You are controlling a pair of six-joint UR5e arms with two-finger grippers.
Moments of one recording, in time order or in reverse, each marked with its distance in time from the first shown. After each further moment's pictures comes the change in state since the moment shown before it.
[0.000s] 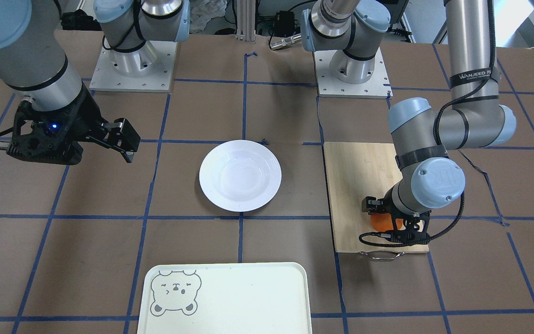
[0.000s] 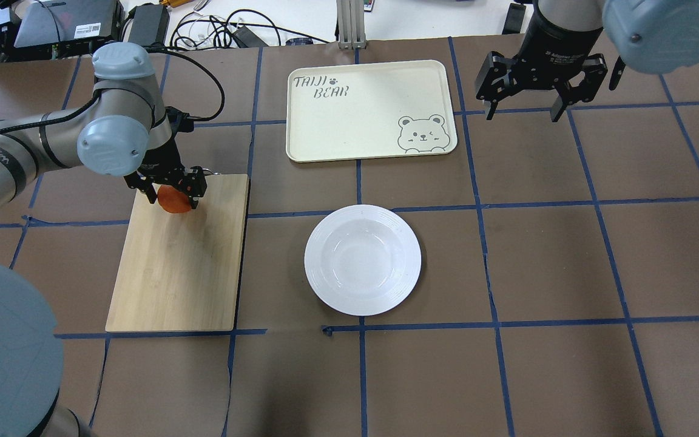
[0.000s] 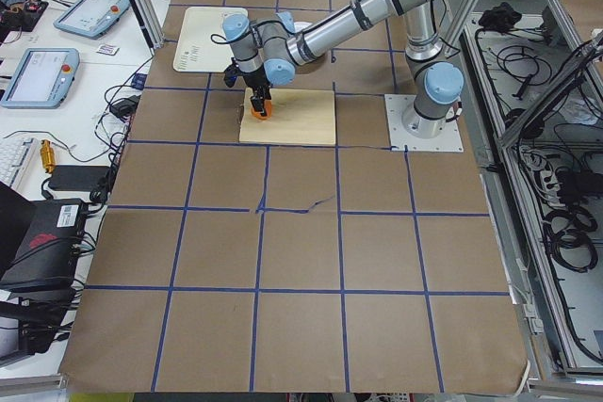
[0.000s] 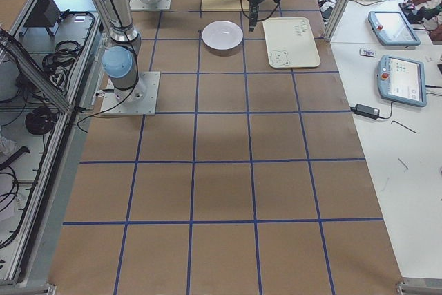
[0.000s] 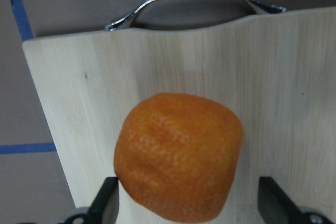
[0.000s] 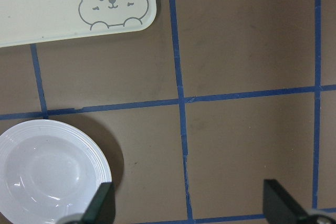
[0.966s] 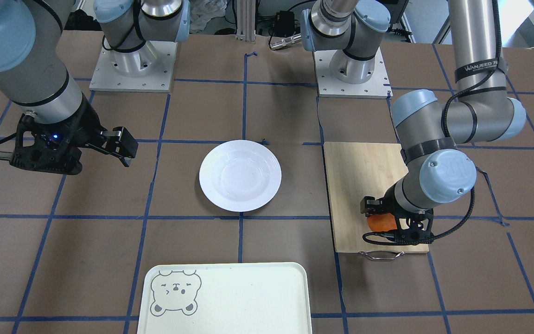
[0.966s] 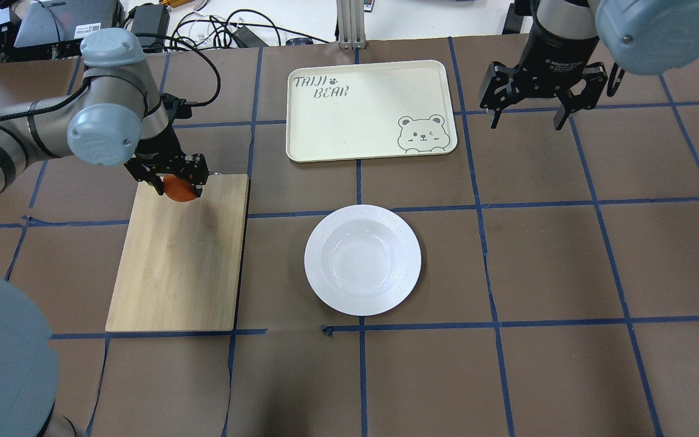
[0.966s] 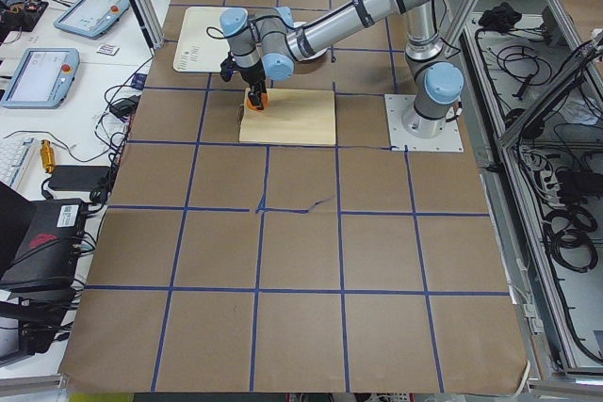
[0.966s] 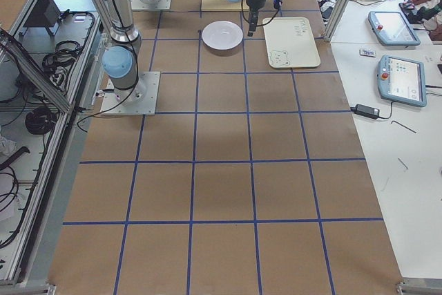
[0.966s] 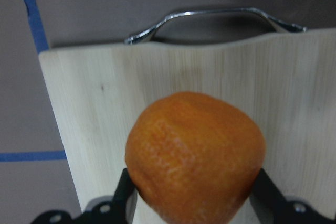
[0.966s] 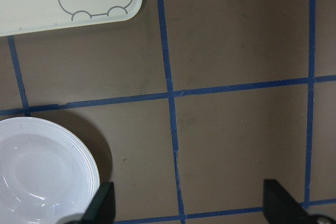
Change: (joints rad) left arm -0.025 0.044 0.041 -0.058 -0.106 -0.050; right arm -0.005 0.022 0.004 0.018 -0.026 0.008
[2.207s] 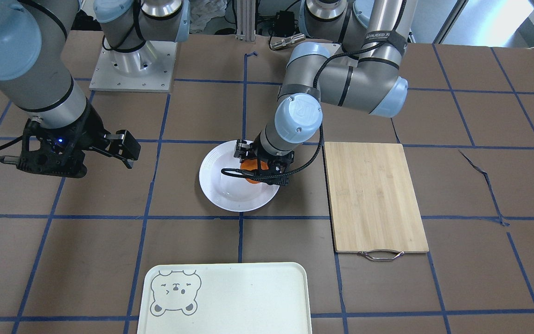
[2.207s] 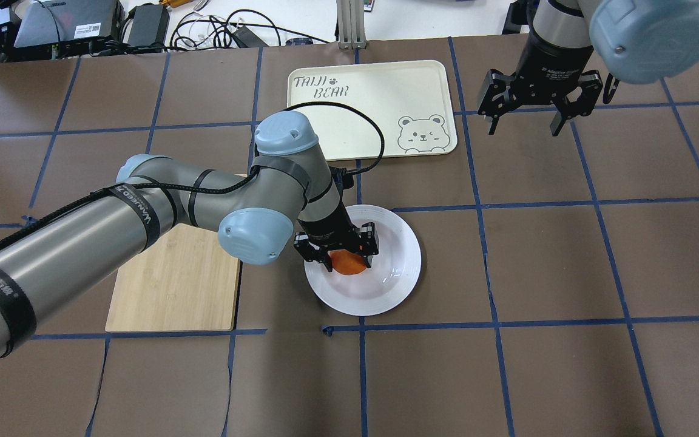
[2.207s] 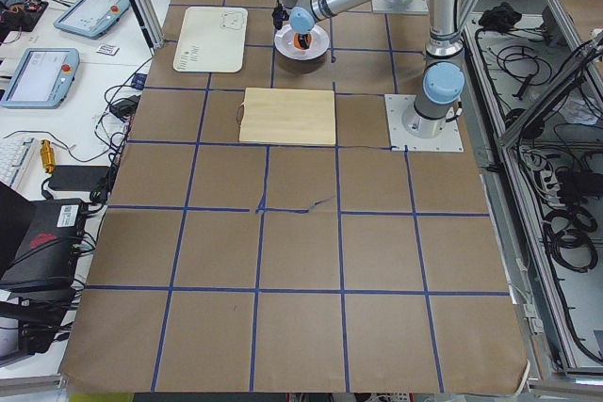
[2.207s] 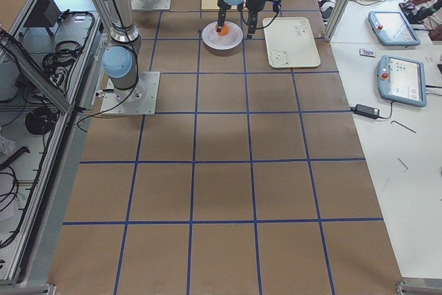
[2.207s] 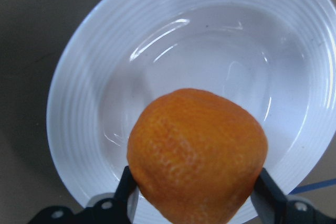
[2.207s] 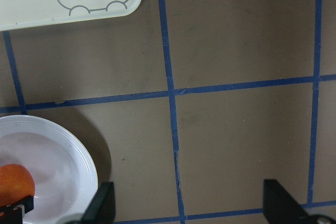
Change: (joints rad) left arm -0.429 0.038 -0.210 0.148 -0.356 -0.429; right arm -0.001 0.003 0.023 -0.017 0.001 -0.008
